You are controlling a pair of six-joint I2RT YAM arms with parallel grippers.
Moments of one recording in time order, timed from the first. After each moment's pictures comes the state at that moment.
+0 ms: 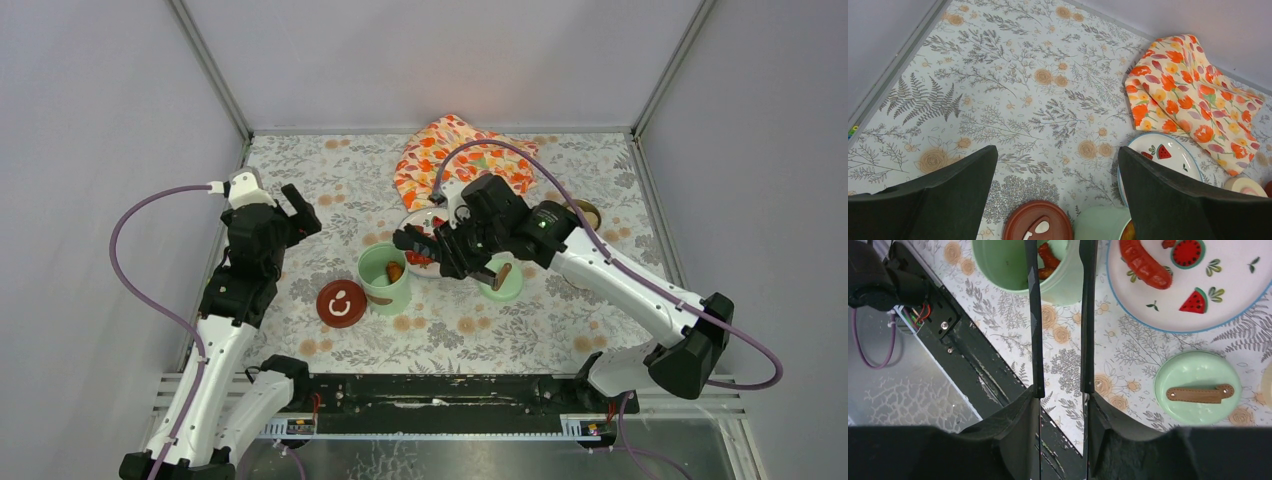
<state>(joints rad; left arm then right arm) -0.20 0.77 0.90 -0.49 -0.34 -0.42 0.86 1.39 1.39 -0.85 -0.22 0.17</state>
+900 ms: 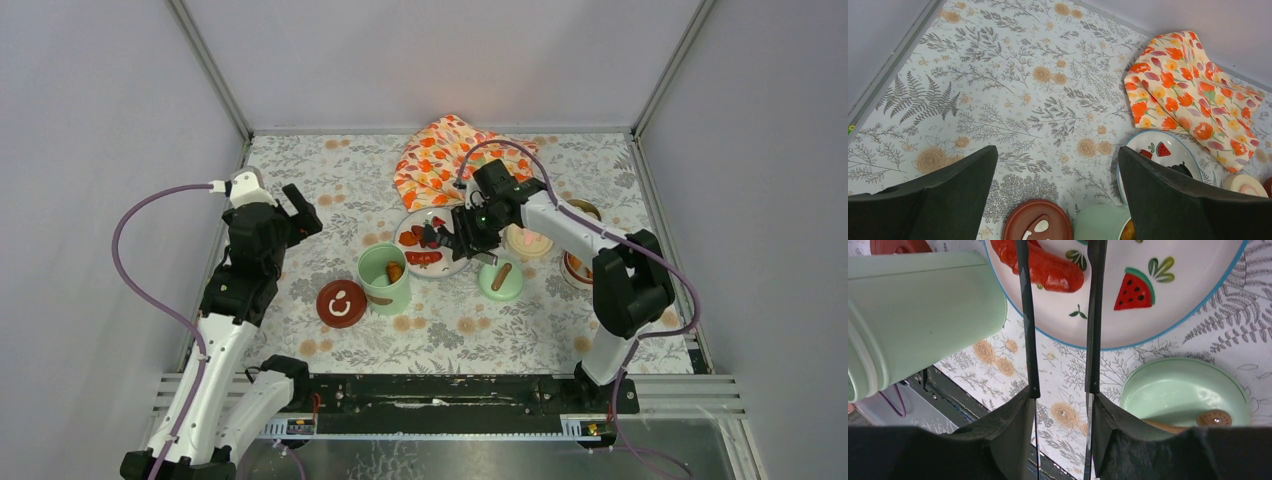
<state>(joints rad) -0.19 0.78 0.90 -0.49 -0.33 -0.42 0.53 1.74 1.32 -0.72 -0.40 0.24</state>
